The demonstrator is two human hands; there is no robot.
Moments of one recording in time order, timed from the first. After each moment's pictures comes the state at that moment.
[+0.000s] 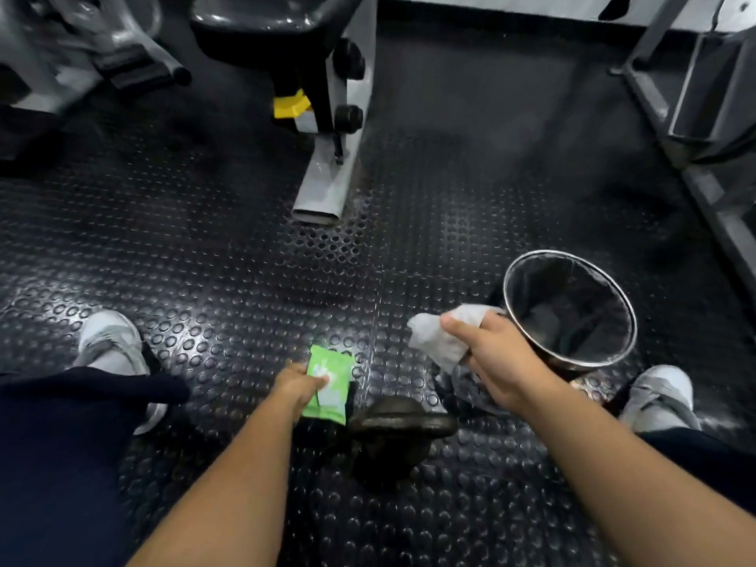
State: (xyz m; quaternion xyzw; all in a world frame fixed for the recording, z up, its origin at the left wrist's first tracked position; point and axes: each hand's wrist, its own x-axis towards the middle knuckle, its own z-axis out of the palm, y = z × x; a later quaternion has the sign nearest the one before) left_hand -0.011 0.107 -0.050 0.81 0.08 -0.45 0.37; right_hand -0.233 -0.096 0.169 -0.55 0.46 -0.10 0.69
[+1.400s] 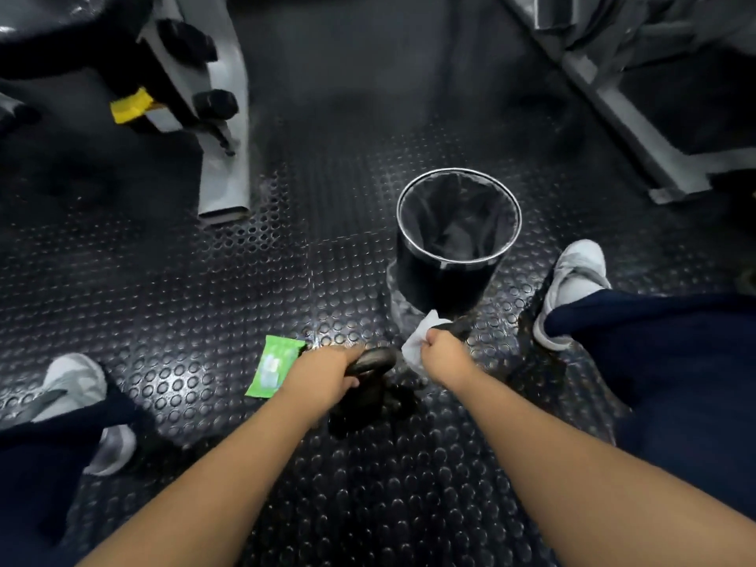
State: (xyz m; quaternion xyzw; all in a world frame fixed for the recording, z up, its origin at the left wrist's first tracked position) left_hand -0.156 0.050 0.063 0.76 -0.60 -0.23 -0.07; right_hand -0.343 -0.077 0.044 -0.40 0.66 -0.16 0.62
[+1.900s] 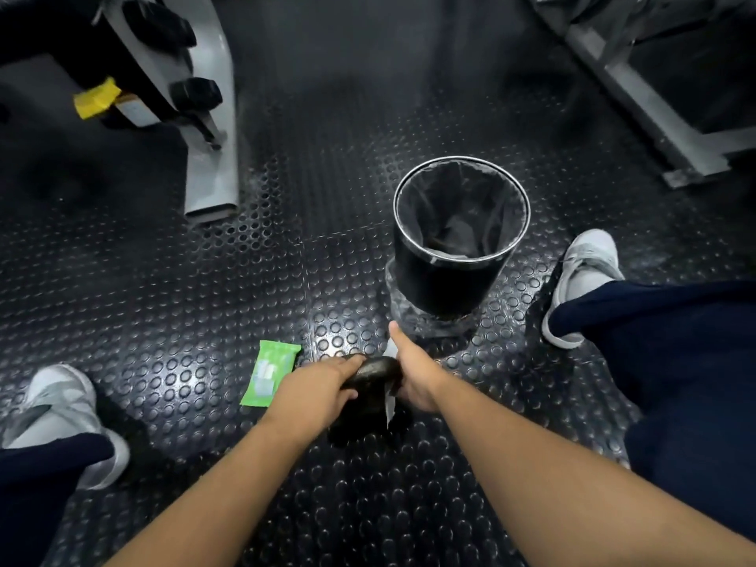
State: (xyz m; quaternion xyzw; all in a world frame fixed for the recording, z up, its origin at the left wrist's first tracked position) left_hand -0.154 0.056 0.053 0.75 -0.62 -0.21 -0.07; right_hand -0.302 -0.058 0.011 -0.31 0.52 0.01 0.79
